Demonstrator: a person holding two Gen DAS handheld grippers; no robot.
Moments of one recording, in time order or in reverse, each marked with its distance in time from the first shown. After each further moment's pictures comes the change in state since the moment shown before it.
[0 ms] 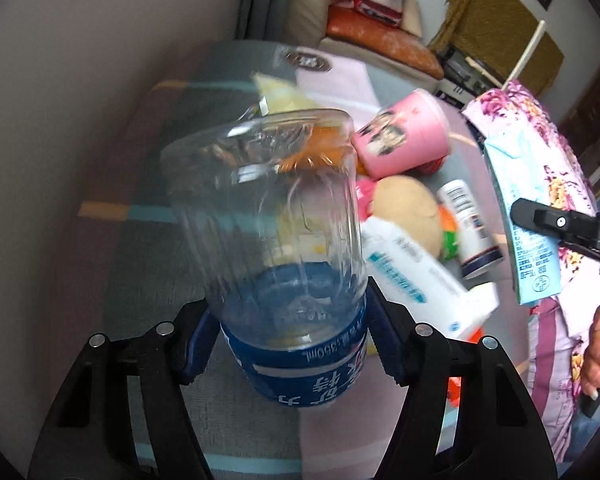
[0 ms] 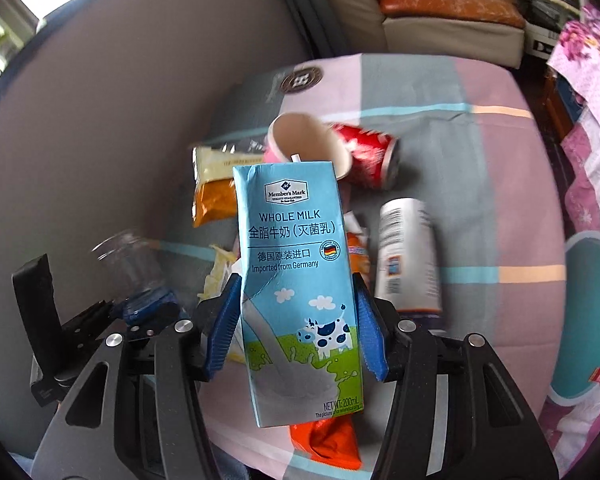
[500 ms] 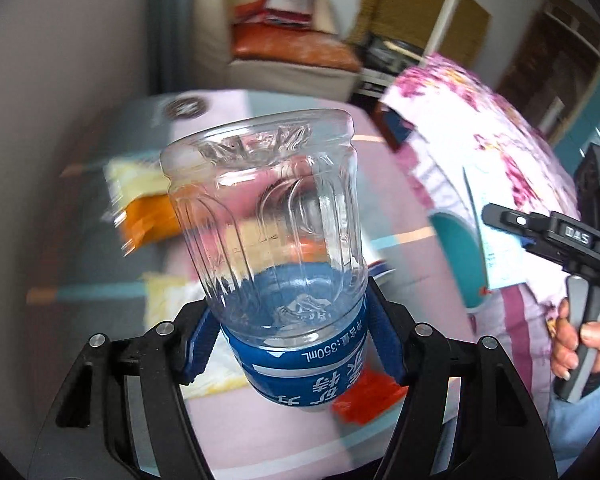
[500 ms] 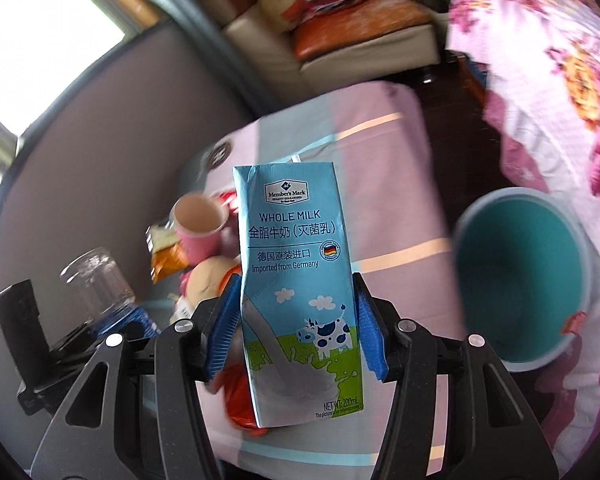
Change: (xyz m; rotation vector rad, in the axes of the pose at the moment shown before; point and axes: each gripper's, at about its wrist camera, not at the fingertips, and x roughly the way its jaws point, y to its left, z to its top) left arm -0.017 -0.131 0.024 0.247 -0.041 -0.134; right arm -0.096 -0.119 -0.038 0.254 -0.213 -0.041
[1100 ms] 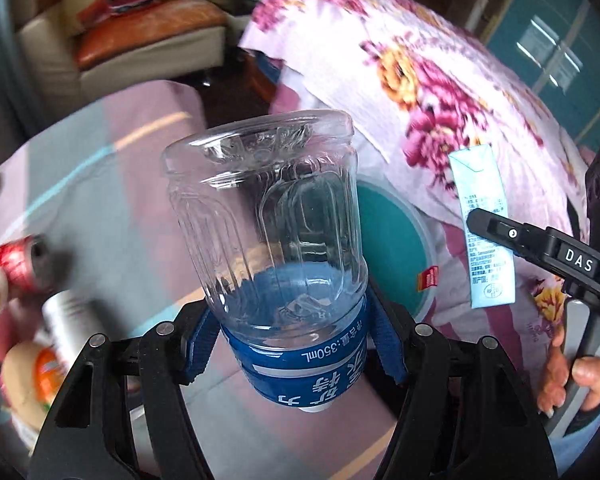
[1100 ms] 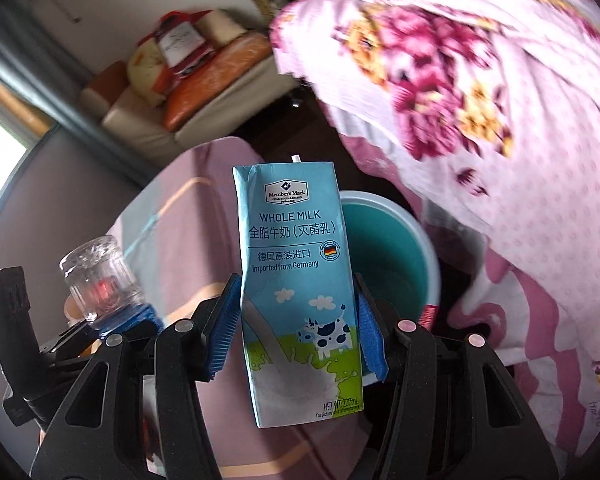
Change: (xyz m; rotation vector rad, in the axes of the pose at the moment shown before) left arm 0.166 -0.230 0.041 0.334 0.197 -0.161; right arm -0.064 -0.204 -0.019 0.326 -0.148 -0.214
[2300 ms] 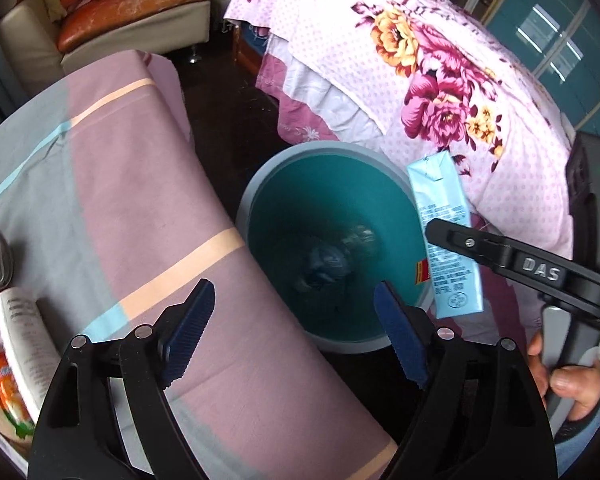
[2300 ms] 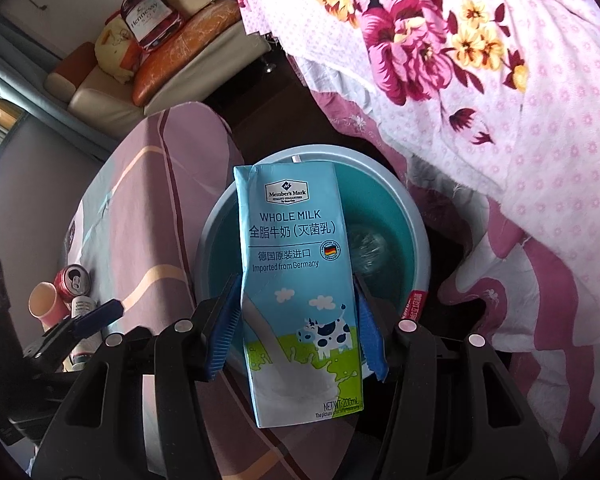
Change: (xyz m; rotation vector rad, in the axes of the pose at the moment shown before) left arm 0.039 -0.003 -0.011 -0.027 0.073 -0.027; right arm 0.057 -0.015 -0.008 0.022 0.124 -0.063
